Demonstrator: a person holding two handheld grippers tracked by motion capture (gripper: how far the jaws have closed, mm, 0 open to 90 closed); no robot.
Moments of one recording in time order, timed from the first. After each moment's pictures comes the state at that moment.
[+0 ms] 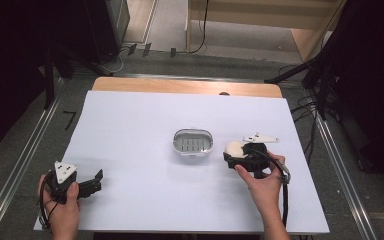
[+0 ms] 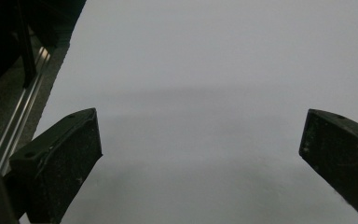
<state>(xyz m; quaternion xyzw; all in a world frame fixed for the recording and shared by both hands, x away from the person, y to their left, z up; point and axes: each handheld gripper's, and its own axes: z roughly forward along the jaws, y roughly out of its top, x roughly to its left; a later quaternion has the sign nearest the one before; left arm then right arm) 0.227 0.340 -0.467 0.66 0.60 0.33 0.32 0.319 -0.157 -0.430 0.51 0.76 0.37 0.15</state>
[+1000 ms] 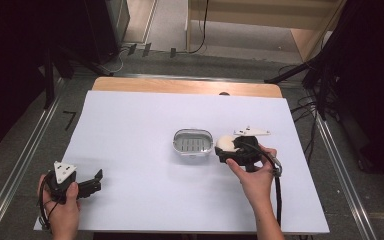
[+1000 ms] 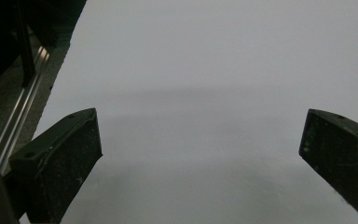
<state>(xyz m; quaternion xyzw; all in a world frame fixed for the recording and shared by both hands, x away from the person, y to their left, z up) 0.227 0.341 -0.467 0.66 0.60 0.32 0.32 0.329 -0.133 -0.415 0.49 0.76 0.39 0.15</state>
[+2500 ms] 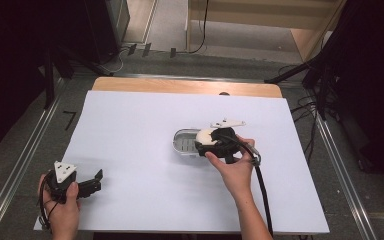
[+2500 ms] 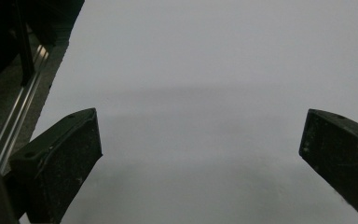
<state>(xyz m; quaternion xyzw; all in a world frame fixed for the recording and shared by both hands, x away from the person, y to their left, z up) 0.228 0.341 -0.467 0.66 0.60 0.32 0.32 0.346 -0.078 -0.406 0.46 0.78 0.39 0.14</state>
